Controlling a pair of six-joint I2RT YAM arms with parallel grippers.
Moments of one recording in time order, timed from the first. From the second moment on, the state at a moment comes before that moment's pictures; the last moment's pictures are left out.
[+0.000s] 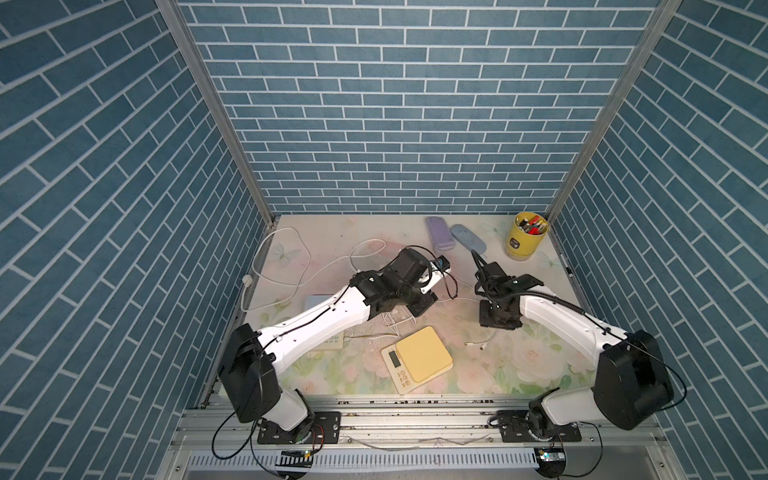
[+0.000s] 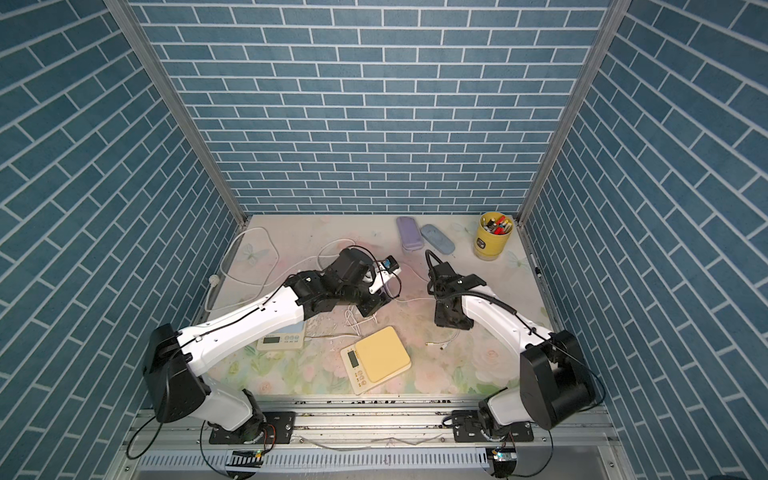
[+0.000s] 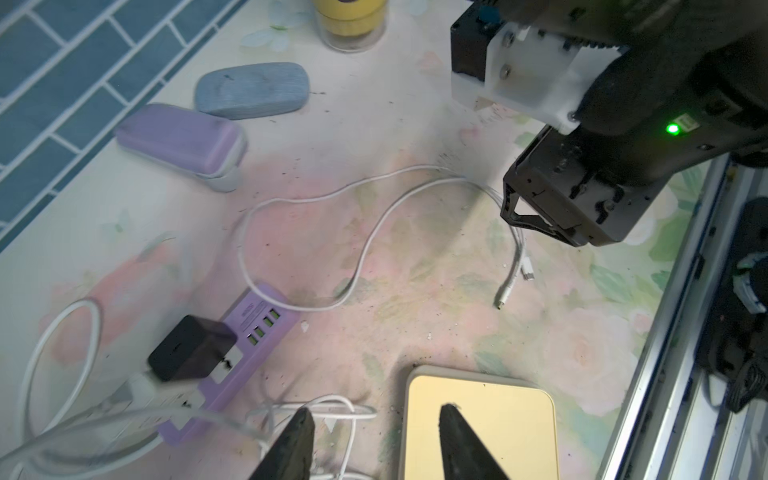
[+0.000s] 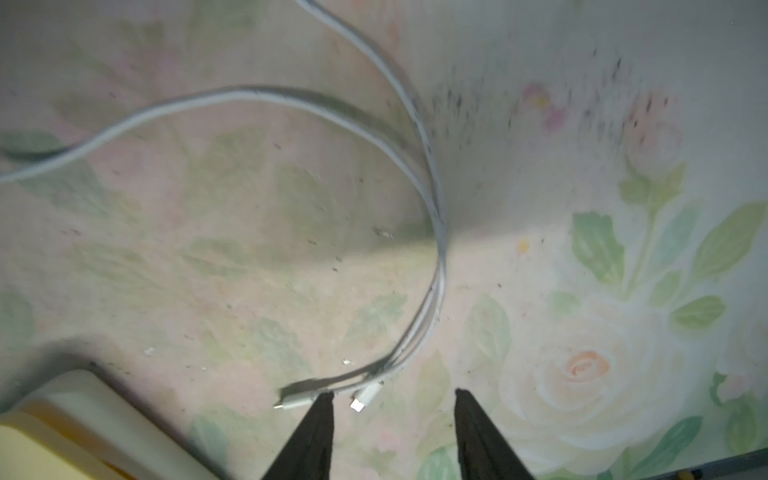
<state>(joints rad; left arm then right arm) -0.91 1.57 1.33 -0.58 0.07 0.16 0.51 1.37 0.91 -0.97 0.15 0.62</state>
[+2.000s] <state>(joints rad) -1.13 2.16 1.57 -0.50 0.11 0.27 0.09 1.27 0.73 -0.74 -0.17 0.57</state>
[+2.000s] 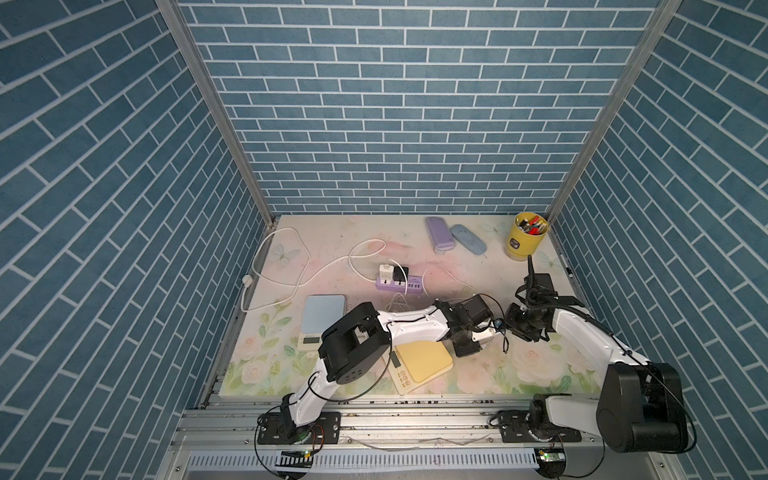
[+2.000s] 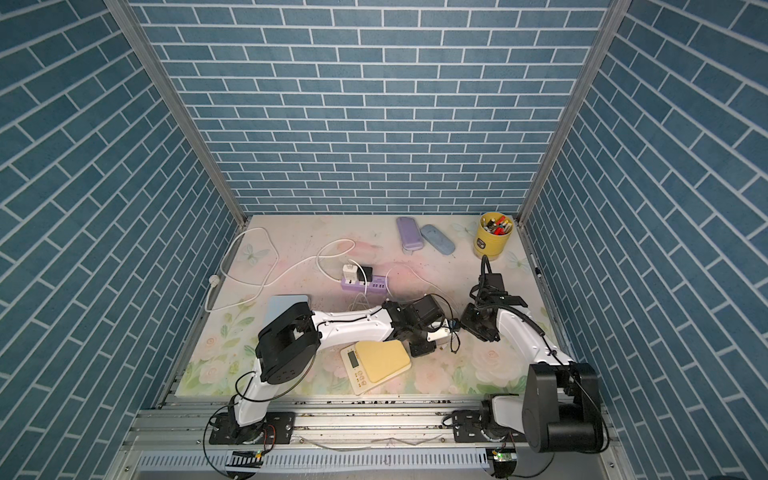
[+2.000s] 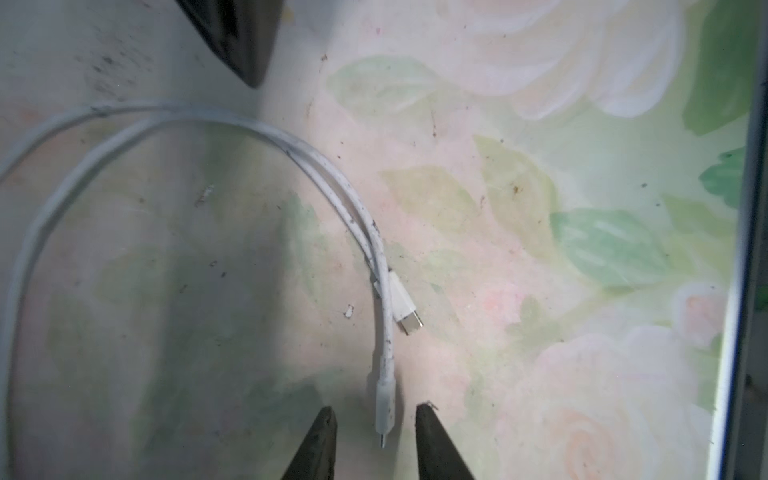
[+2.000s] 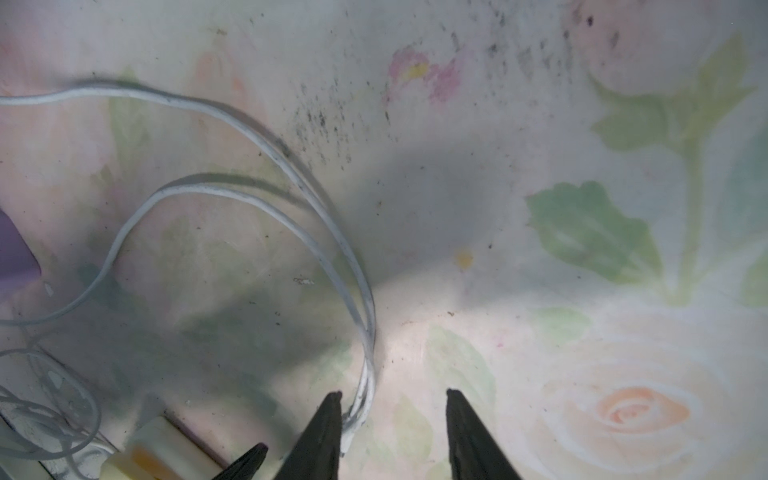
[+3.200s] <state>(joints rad) -0.90 1.86 1.60 -0.67 0.37 0.35 0.28 1.10 0.61 -0.07 -0.64 0.83</state>
